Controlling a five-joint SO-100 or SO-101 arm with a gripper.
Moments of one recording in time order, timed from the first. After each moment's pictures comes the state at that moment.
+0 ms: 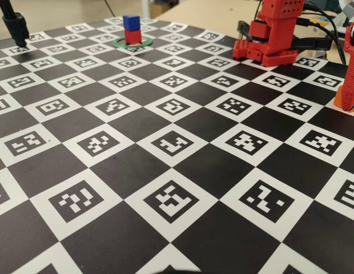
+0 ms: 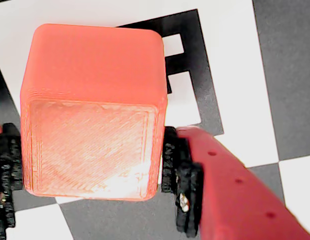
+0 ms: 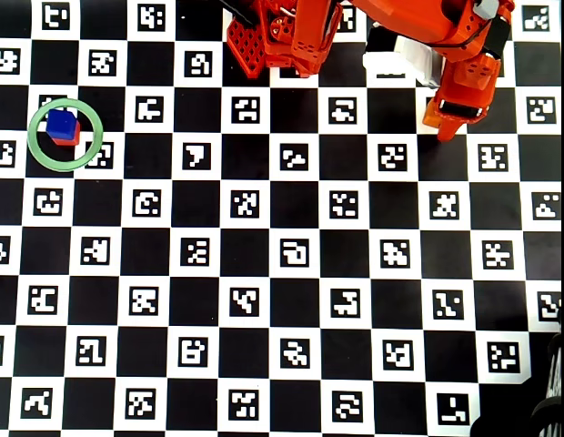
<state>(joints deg) -68.1 91.7 120.4 50.7 83.7</state>
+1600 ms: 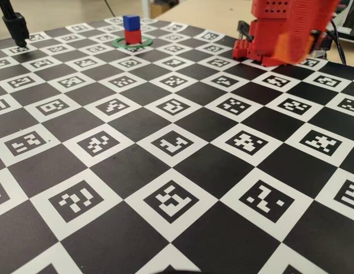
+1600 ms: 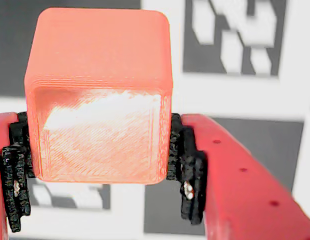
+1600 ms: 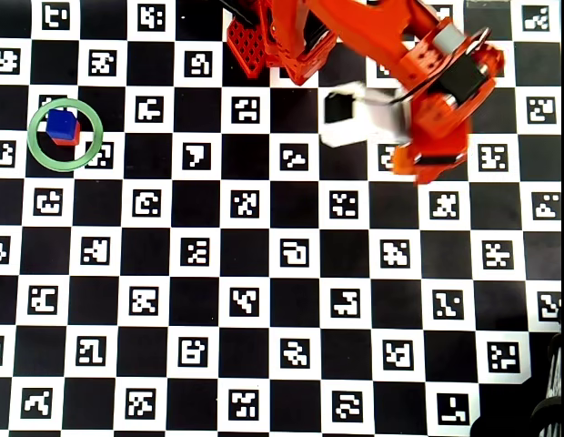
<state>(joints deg) -29.7 100.9 103.8 81.4 27.1</state>
